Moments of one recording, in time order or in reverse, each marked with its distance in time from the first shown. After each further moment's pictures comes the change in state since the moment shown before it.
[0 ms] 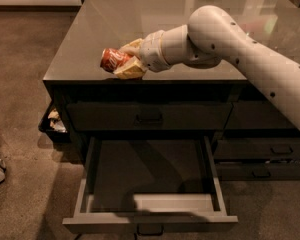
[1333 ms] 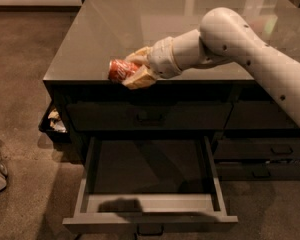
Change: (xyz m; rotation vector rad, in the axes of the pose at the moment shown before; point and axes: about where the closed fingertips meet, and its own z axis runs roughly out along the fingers) arm 0.021 0.027 -0.021 -0.116 -0.003 -0.059
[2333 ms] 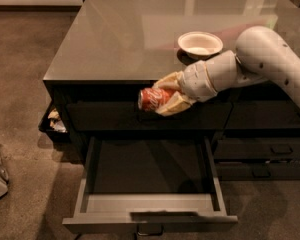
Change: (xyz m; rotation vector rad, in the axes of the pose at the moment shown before) arm 0.072 0.066 -0.058 -0.126 0.063 -0.072
